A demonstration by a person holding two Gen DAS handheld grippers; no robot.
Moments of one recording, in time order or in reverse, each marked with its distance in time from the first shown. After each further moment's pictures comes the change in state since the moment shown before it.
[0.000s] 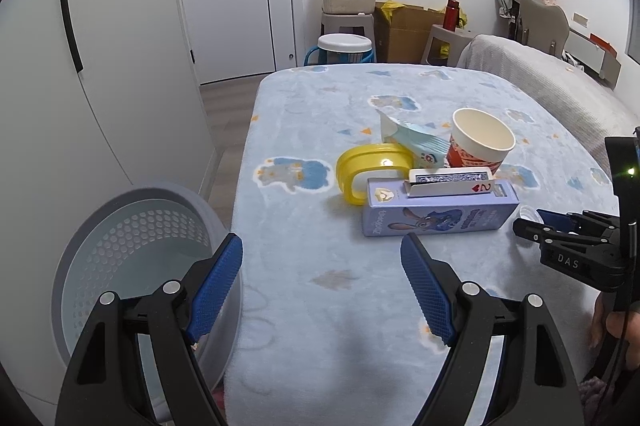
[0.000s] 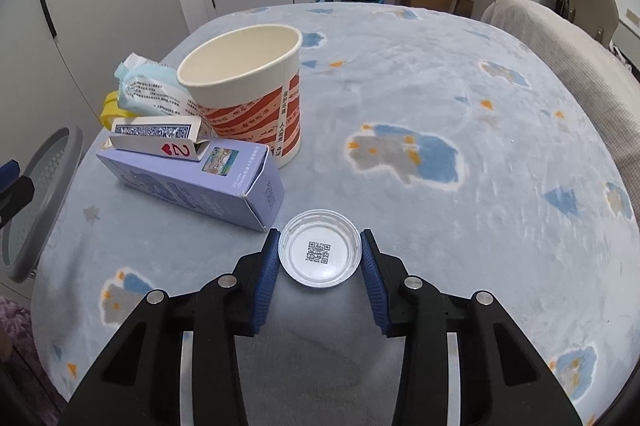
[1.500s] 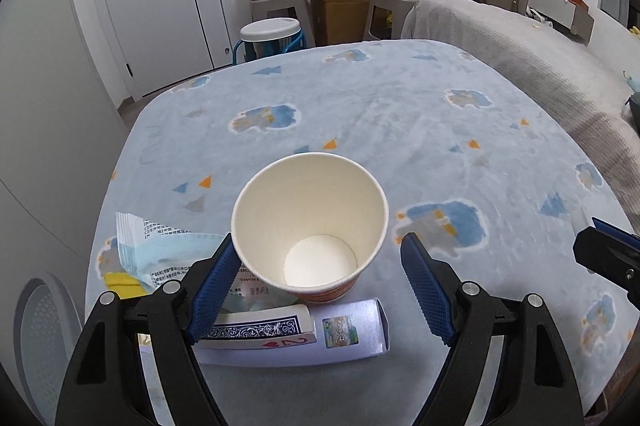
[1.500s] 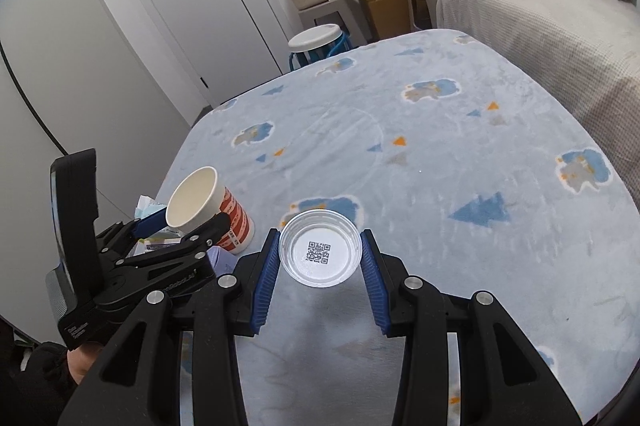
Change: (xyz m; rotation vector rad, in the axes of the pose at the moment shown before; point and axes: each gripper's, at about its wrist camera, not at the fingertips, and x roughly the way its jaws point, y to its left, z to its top) left arm 0.095 -0.160 0.072 0.147 0.089 -0.087; right arm -0.068 -0.106 0.020 0.282 -0.134 0.160
